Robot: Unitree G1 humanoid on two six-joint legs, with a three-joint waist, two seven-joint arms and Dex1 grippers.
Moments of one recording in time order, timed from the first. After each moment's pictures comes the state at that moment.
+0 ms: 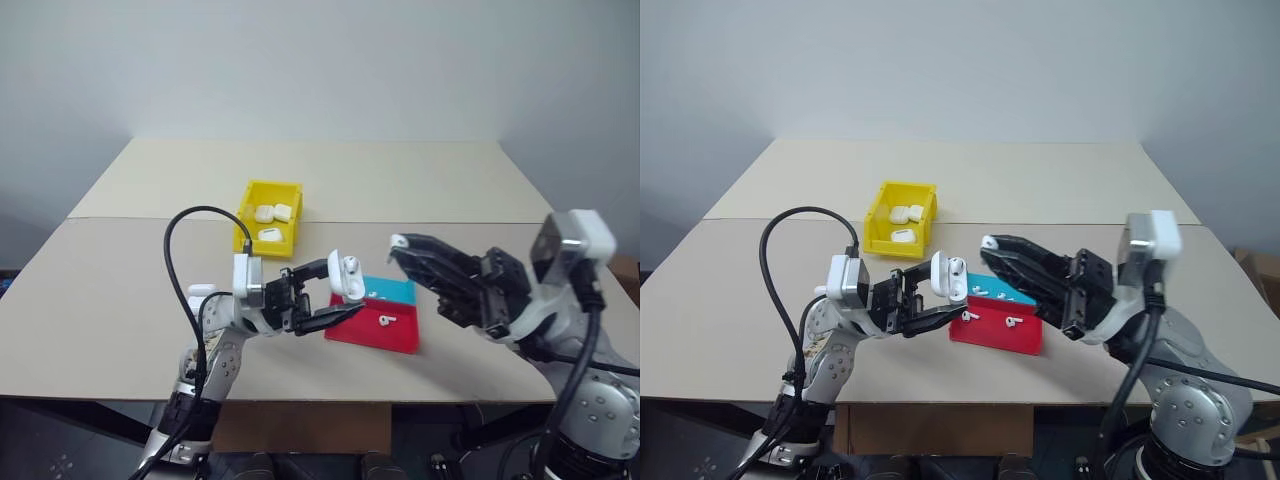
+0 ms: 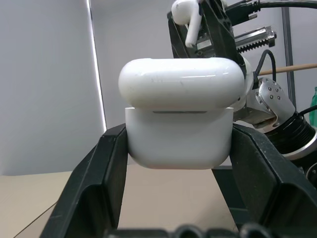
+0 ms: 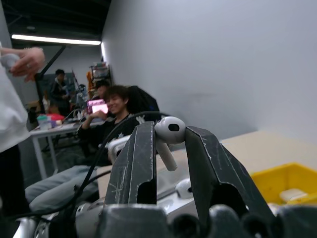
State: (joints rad) left arm -0.40 0.23 -0.10 -0.05 -0.63 -0.04 -1.21; right arm -0.32 -0.34 -0.38 -0.71 1.02 0.82 0.77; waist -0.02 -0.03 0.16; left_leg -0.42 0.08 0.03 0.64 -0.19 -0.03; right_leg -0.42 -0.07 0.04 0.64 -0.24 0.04
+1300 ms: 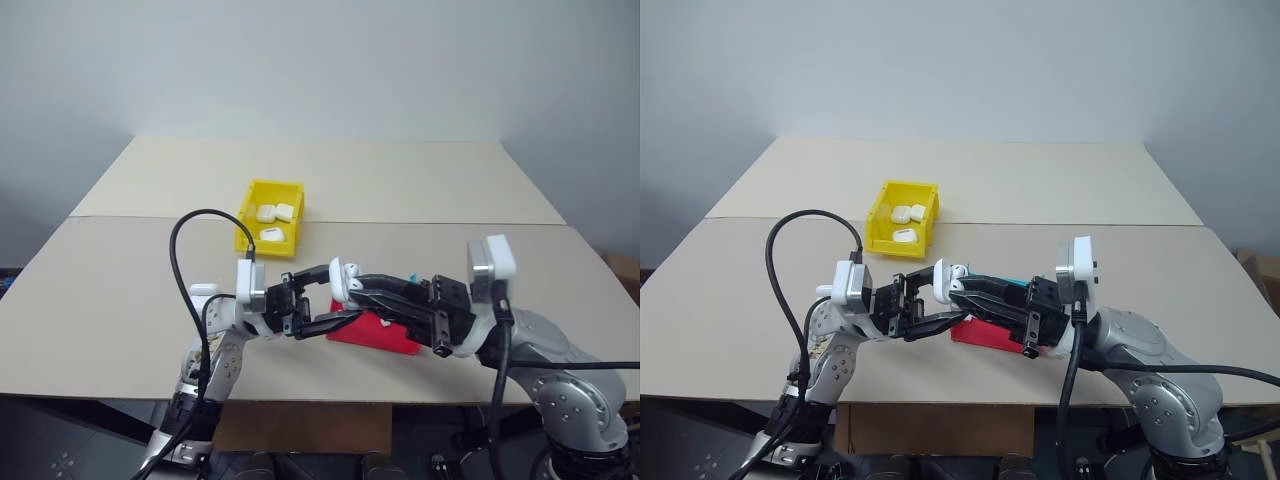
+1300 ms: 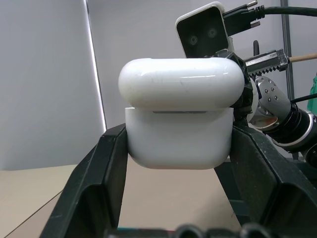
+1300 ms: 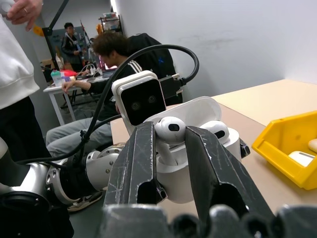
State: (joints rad) left arm -0.39 0.22 -0.09 -0.01 -0.60 -0.07 -1.26; right arm -0.25 -0.51 -0.12 -0.66 0.95 0.66 0.76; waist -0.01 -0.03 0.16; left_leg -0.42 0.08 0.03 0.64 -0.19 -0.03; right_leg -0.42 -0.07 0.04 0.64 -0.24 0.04
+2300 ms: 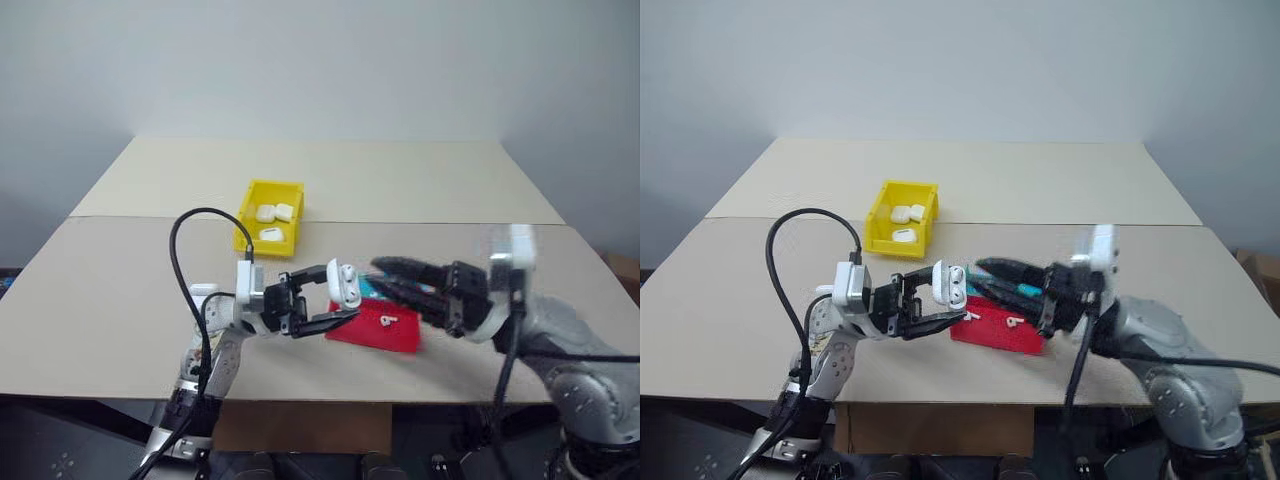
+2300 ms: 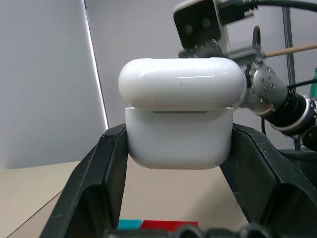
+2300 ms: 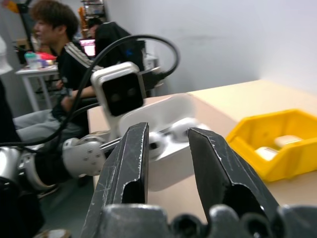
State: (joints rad) left arm -0.41 0.23 -0.08 0.04 -0.56 -0.11 -1.28; right arm -0.32 -0.62 -0.19 -0.62 0.95 0.59 0.76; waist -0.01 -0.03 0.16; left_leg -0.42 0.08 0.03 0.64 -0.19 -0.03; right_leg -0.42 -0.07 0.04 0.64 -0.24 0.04
